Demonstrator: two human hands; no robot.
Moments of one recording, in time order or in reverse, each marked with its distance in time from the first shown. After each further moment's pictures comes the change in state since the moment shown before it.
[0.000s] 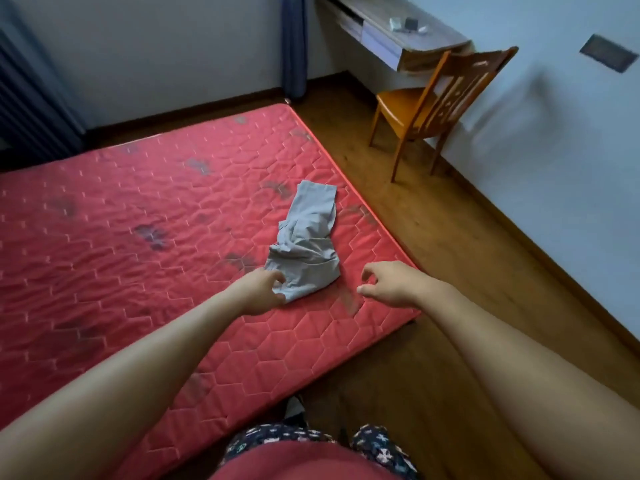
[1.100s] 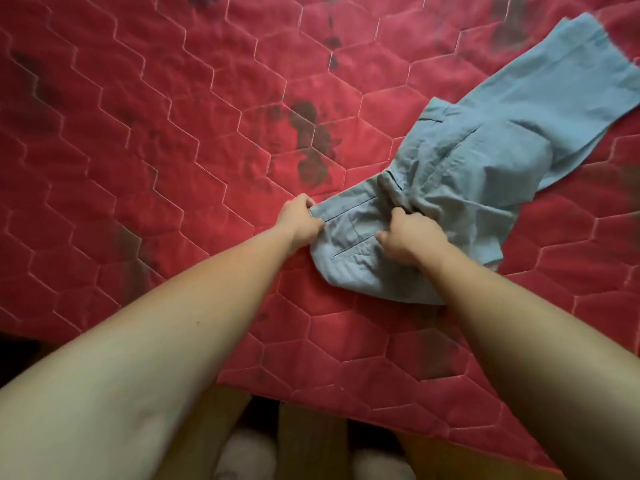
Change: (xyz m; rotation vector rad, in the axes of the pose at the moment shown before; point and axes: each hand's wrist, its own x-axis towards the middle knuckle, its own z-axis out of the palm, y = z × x) left_hand 0.392 -0.222 0.271 -0.931 0.274 -0.899; right_hand 0.590 0.022 0.267 -0.469 -0.303 -0.230
